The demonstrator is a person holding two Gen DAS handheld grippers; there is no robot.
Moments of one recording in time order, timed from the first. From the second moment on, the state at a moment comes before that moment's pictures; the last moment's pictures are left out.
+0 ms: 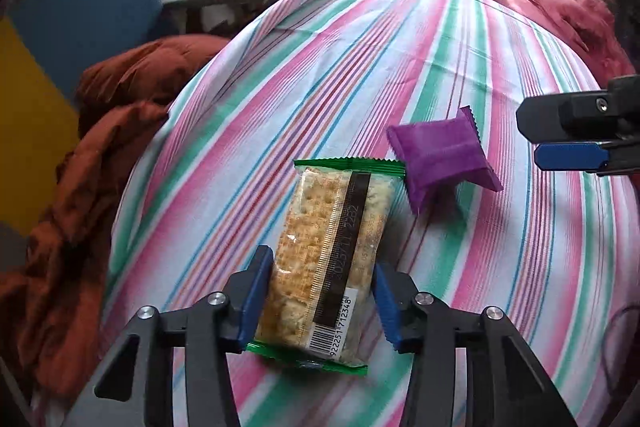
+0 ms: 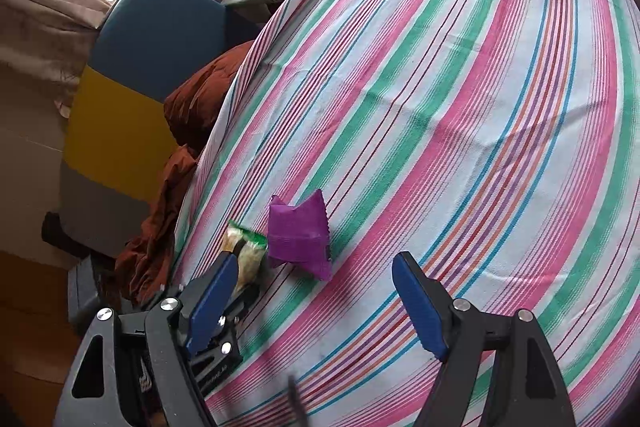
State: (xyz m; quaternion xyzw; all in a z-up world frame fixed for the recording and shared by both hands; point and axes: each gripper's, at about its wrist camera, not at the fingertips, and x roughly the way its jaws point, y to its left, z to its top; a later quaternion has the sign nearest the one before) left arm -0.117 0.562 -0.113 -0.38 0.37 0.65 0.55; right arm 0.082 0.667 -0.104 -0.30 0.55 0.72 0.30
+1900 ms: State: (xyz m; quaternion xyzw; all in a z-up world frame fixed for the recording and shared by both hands) left arm -0.045 0.273 0.027 -0.37 0.13 0.85 0.36; right arm -0.023 0.495 -0.042 -0.49 0.12 0.86 0.07
